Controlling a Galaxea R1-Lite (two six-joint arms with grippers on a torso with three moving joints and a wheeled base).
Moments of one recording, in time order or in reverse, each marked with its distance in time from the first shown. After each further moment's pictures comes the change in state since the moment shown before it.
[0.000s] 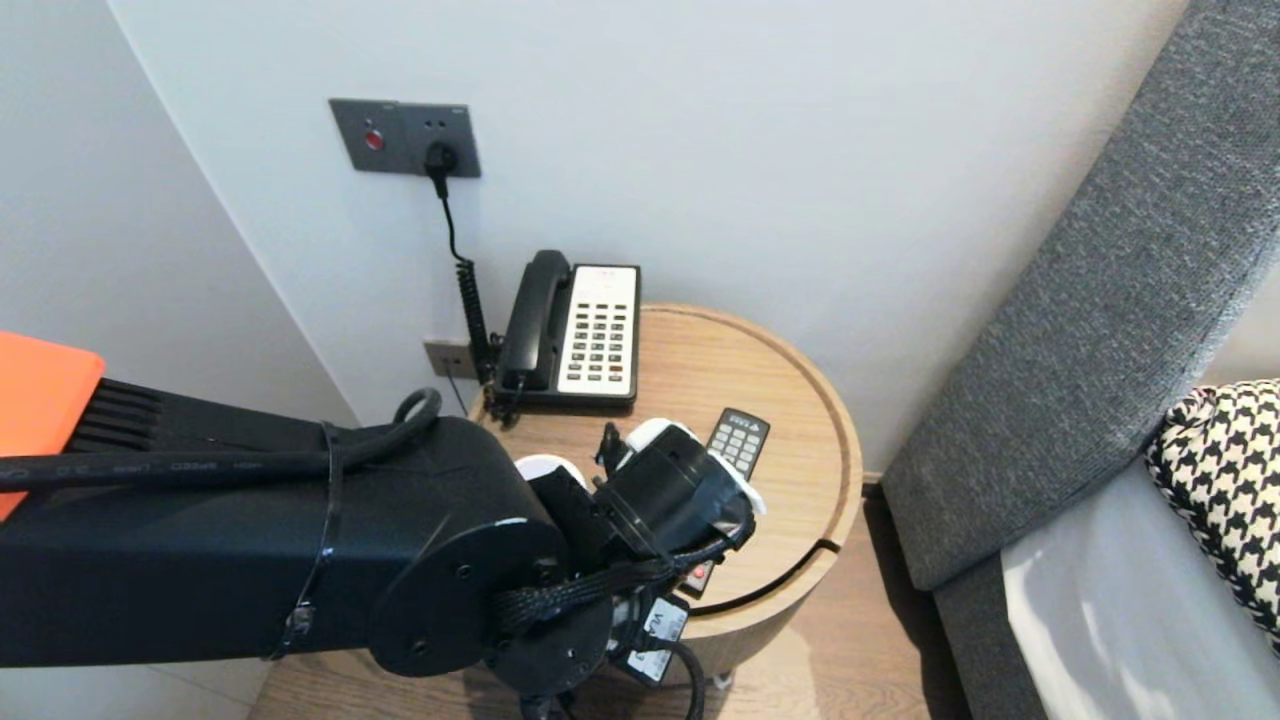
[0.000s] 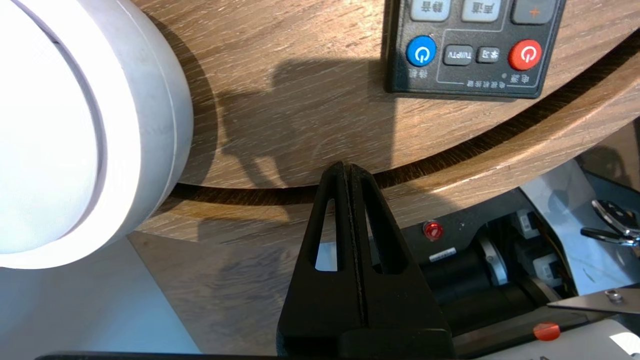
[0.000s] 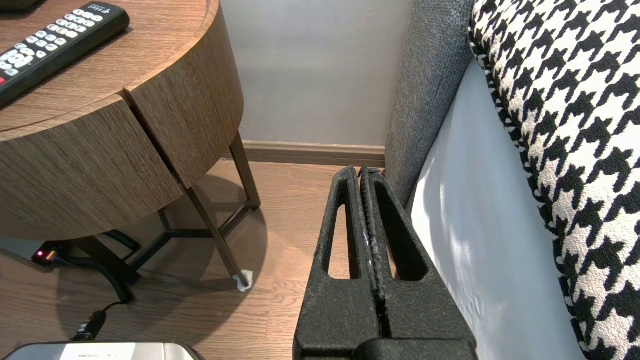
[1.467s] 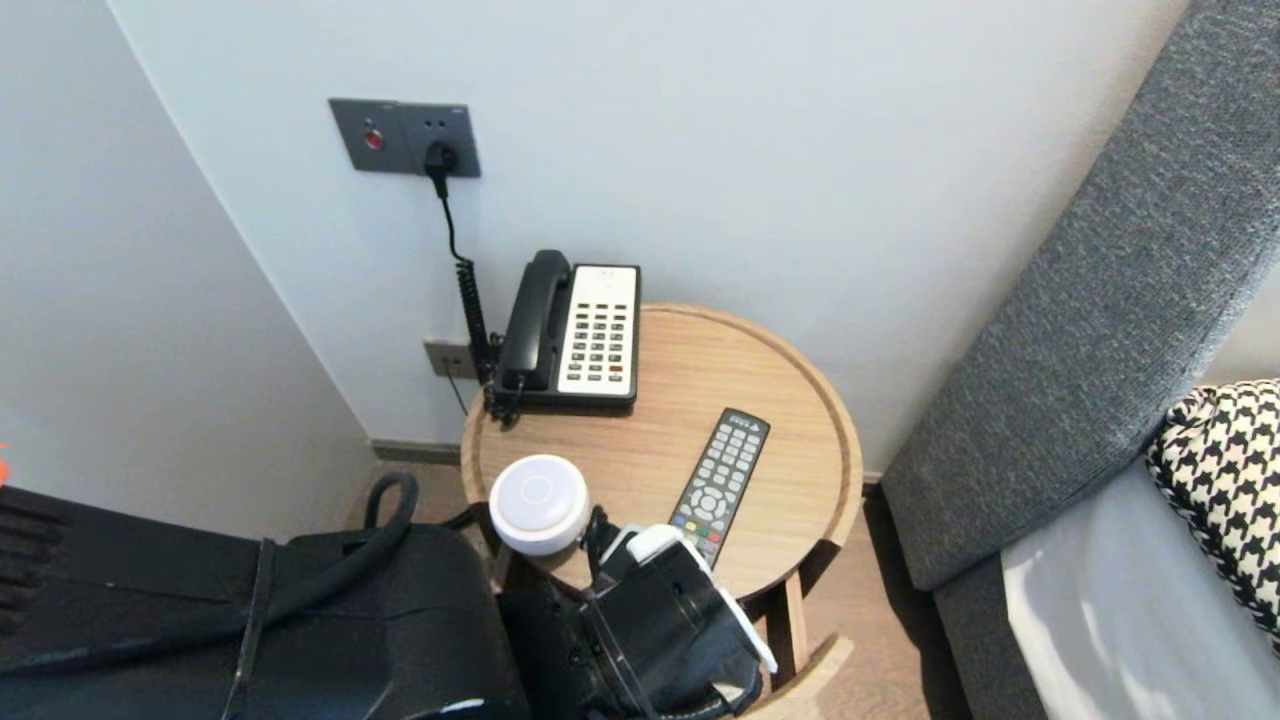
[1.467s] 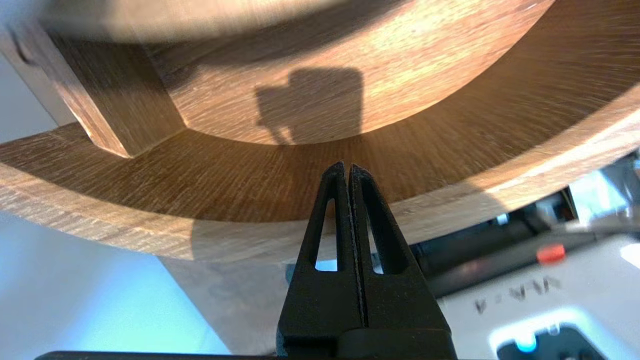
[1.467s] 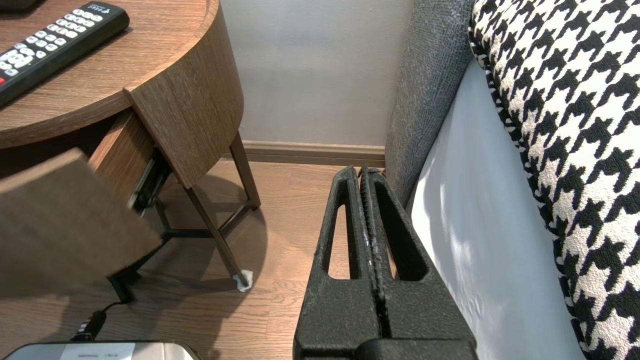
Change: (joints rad) left arm -0.115 -0.071 0.176 0.005 -0.012 -0.109; right arm 0.000 0.000 0.000 0.000 0.000 0.000
